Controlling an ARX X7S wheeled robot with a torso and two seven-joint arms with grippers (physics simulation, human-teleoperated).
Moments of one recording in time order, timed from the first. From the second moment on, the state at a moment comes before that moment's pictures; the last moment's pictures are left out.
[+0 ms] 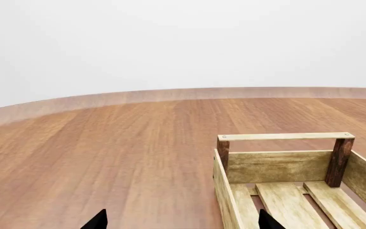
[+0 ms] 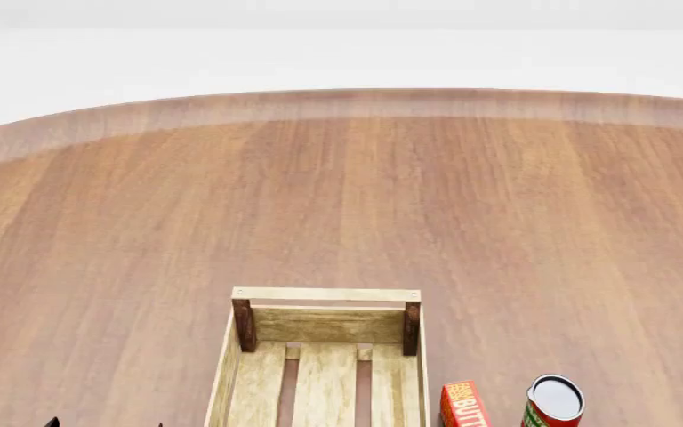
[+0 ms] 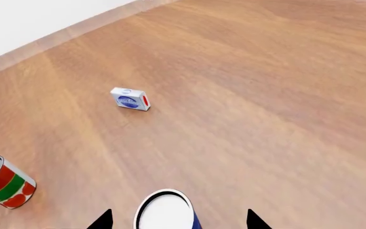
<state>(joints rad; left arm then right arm) 0.01 -0.20 0.27 -0.02 -0.19 0.06 -0.22 -0.51 0.33 0.94 -0.41 0.90 0.68 0.10</state>
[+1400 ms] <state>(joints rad) 0.00 -0.22 0.30 -0.02 -0.22 0.06 -0.25 -0.34 0.40 0.74 -0.30 0.83 0.79 0.22</state>
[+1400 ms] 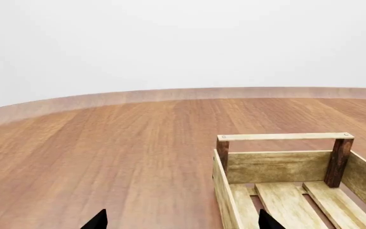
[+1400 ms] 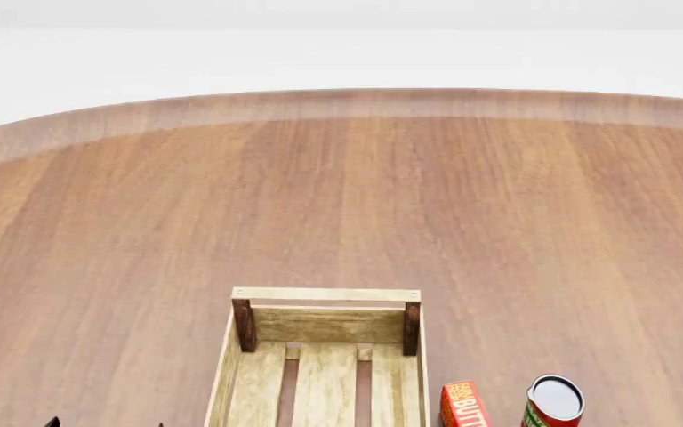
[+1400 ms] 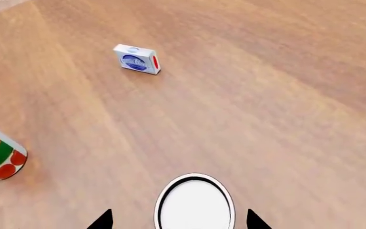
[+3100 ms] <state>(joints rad) -0.01 -0.25 0.33 -0.03 -0.24 0.07 -0.28 -0.24 0.41 0.65 -0.10 0.75 0.73 0.21</state>
